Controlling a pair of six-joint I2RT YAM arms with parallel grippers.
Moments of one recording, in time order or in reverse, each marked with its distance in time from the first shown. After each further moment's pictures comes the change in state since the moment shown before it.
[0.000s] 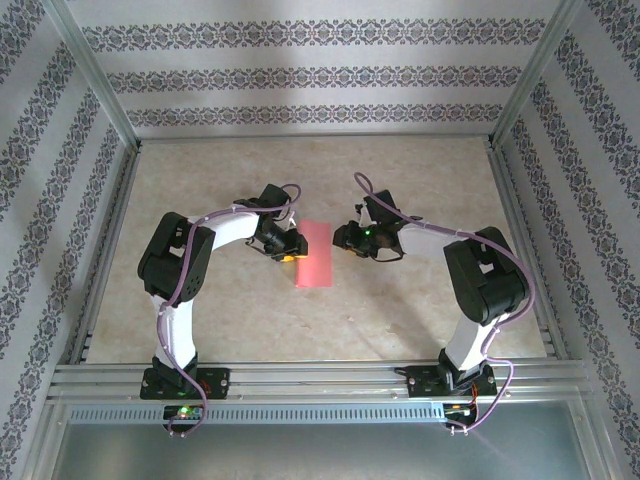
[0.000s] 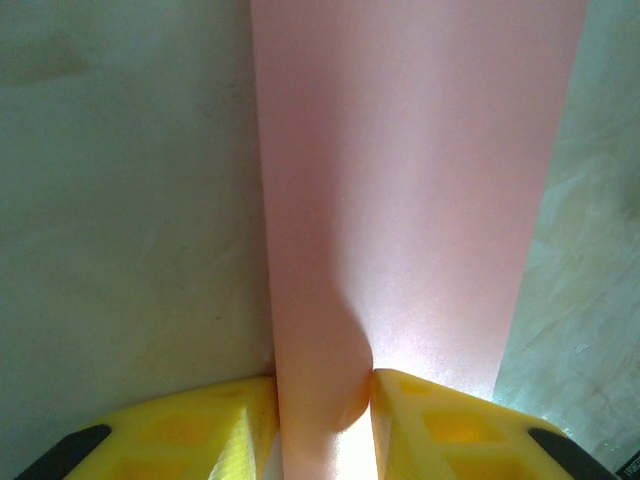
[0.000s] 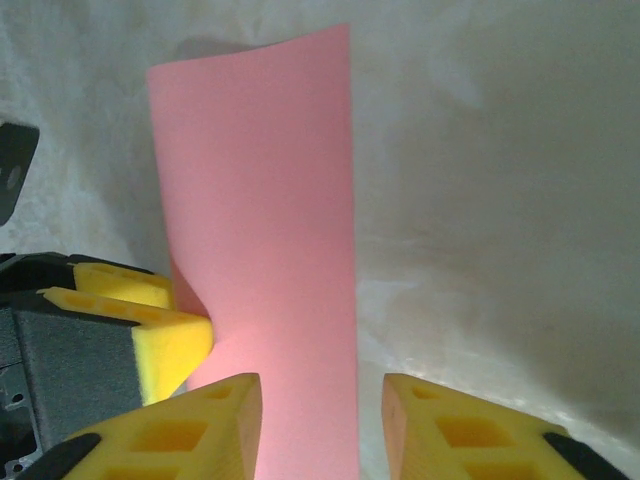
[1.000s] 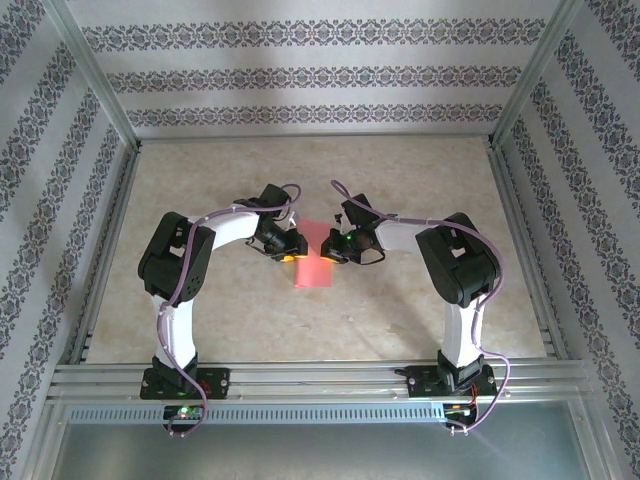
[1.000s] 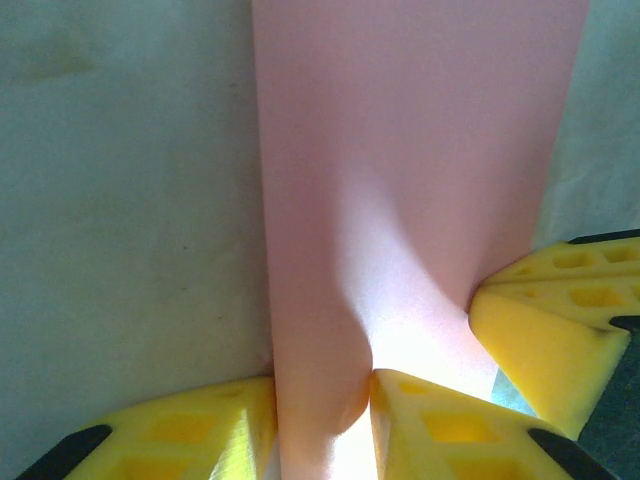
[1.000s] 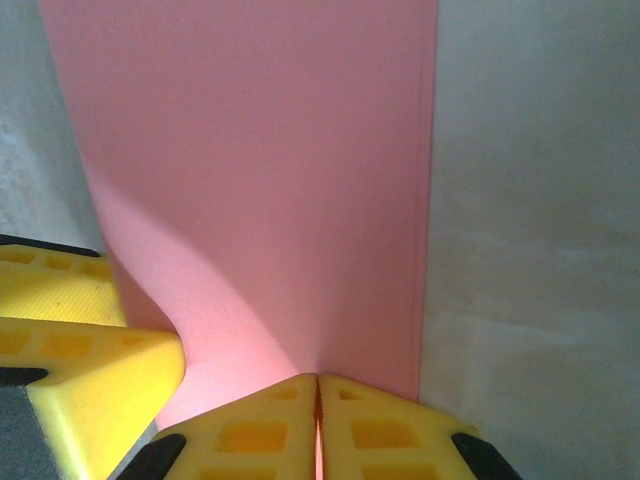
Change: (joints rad) left arm 0.000 0.001 0.003 -0.004 0.000 0.000; right arm 0.077 0.184 0.117 -0.048 -0.051 0.019
